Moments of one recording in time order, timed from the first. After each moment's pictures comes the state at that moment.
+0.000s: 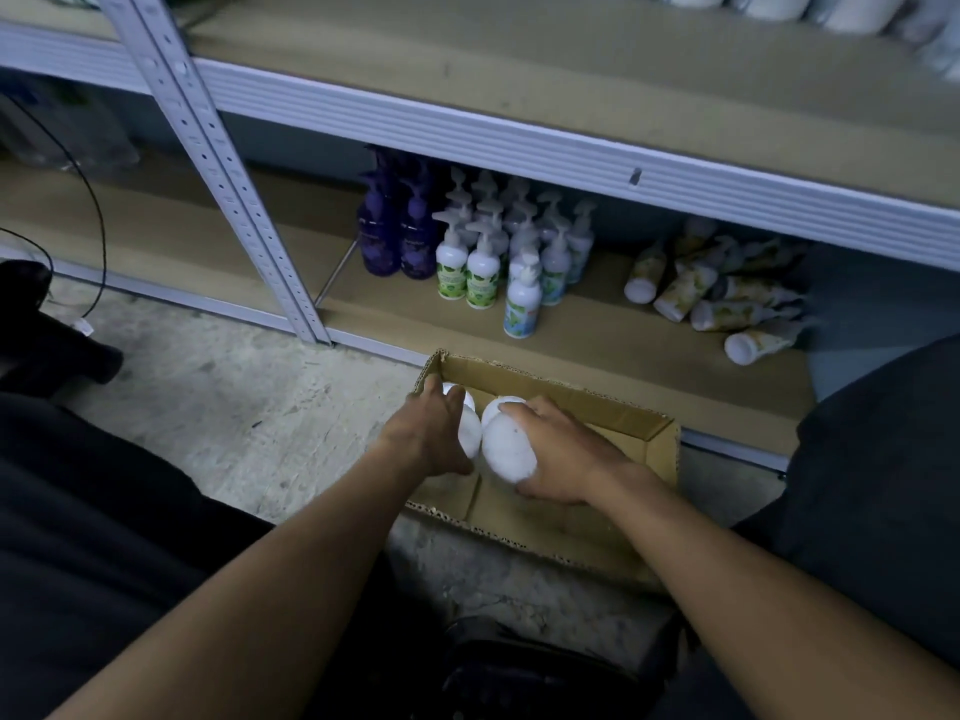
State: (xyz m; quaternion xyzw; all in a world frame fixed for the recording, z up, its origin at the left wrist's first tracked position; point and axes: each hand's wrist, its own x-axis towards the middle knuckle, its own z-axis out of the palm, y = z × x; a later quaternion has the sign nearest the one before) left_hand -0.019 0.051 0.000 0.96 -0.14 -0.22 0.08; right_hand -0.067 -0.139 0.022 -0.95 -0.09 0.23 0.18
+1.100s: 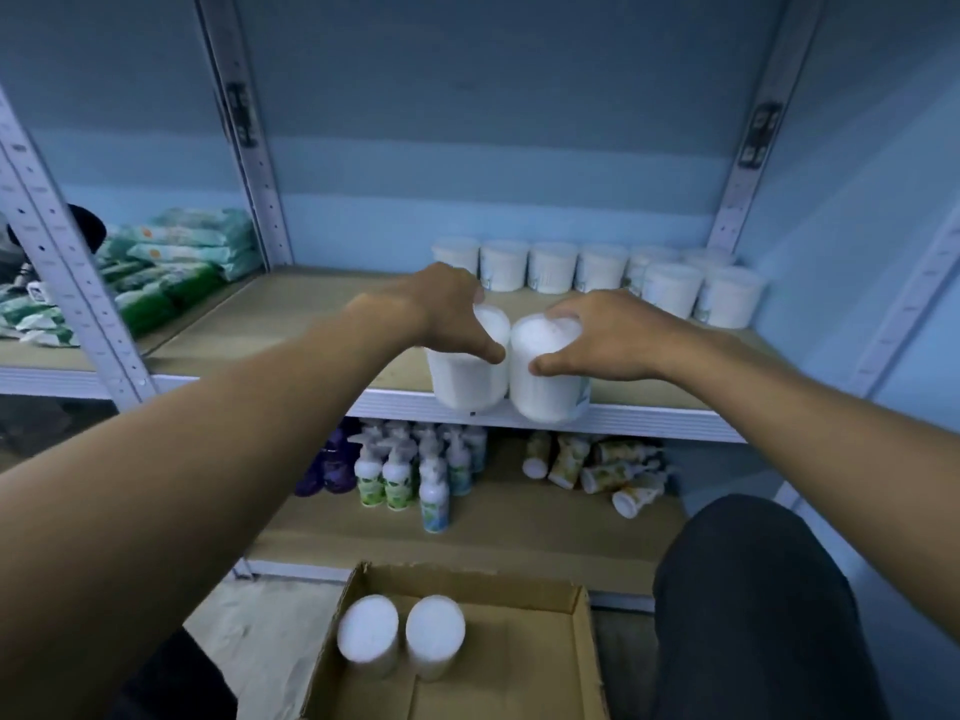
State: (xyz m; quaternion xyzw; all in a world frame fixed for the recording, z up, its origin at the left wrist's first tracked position) left_hand 0.060 -0.080 0.368 0.96 -0.28 0.00 0.06; right_hand -0.021 -0.272 0.351 -0.99 0.03 -0.05 0.13
